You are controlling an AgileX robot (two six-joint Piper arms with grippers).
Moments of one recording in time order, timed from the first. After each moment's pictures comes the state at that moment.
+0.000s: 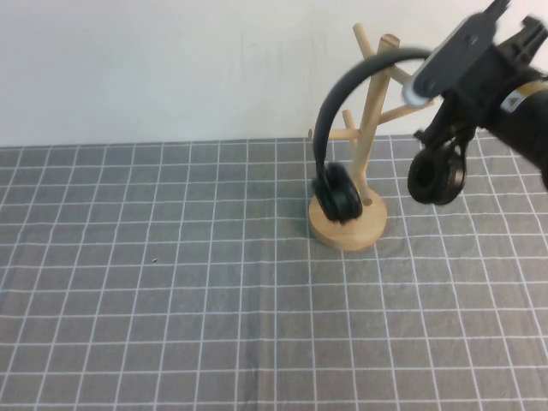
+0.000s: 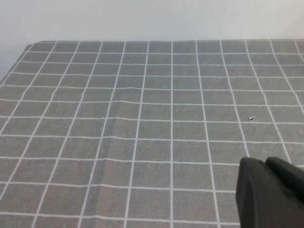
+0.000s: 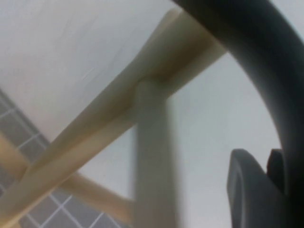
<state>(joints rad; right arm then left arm) 0.38 1.49 -1.06 0.33 -0.37 -0.96 0.01 -0.01 0.02 -0.02 0.36 0.06</state>
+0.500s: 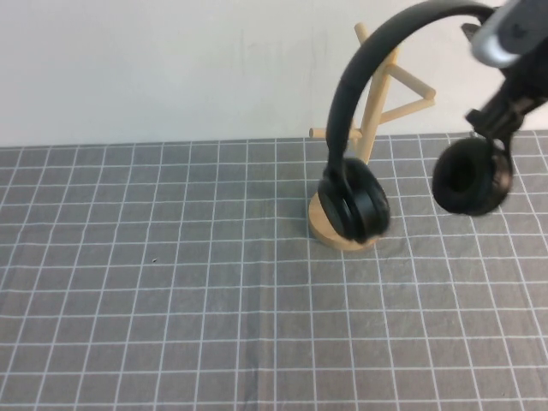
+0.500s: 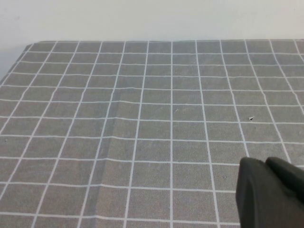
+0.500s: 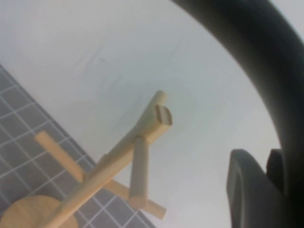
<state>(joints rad) 0.38 1.14 -1.06 0.36 0.10 -0.96 0.01 -0.01 0.02 -0.02 0.36 0.06</state>
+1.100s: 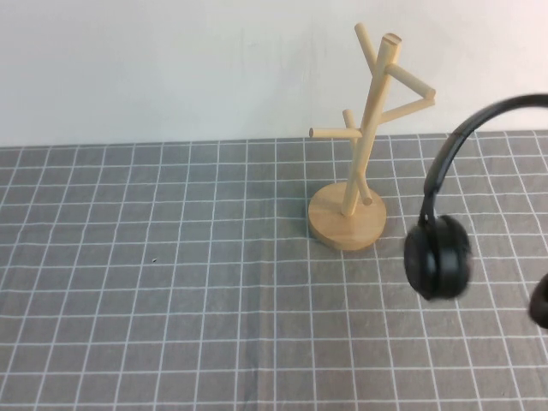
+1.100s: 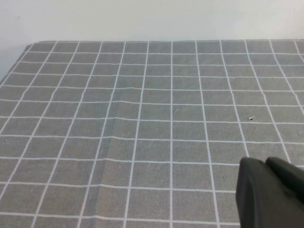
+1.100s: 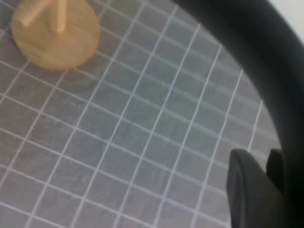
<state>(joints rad) 0.18 1.21 -1.05 -0.08 0.69 -0.16 0.01 -0.01 0.02 -0.02 0.36 0.06</state>
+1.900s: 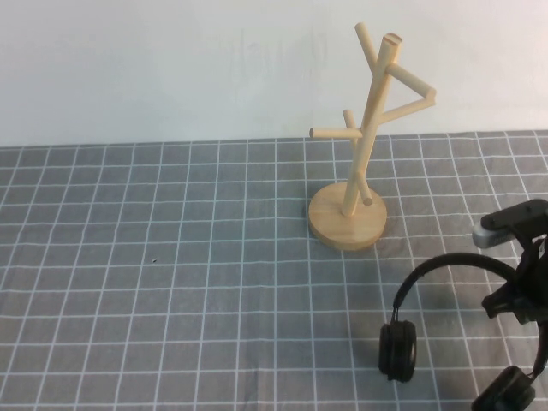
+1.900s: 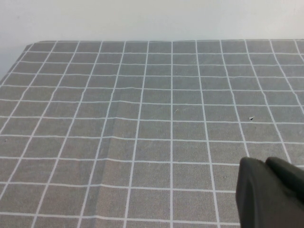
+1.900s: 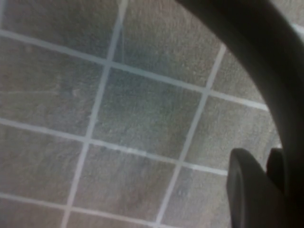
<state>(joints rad) 0.18 1.81 -0.93 -0.14 0.55 -0.05 0.01 -0.01 0.02 -0.02 0.36 0.06</state>
